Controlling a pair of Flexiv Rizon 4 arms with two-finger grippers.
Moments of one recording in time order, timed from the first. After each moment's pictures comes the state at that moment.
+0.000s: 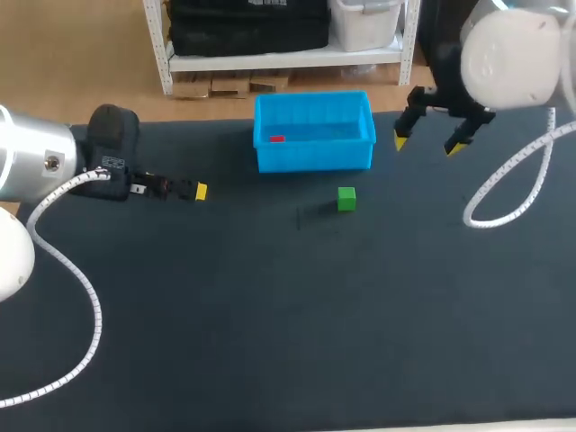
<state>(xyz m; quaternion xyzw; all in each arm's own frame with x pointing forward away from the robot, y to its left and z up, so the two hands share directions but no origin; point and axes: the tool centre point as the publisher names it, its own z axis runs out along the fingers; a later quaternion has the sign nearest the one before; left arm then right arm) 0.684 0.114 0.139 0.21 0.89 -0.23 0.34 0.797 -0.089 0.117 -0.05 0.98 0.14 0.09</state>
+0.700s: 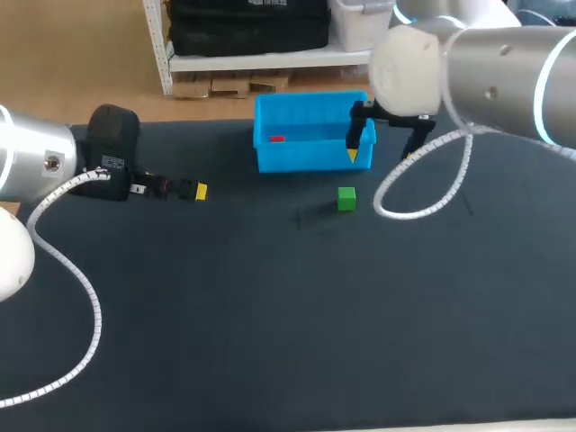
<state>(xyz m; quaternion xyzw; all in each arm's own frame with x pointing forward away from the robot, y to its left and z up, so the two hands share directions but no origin) 0.684 0.114 0.139 0.21 0.89 -0.23 0.34 0.829 -0.024 0.074 -0.01 1.00 0.07 0.05</state>
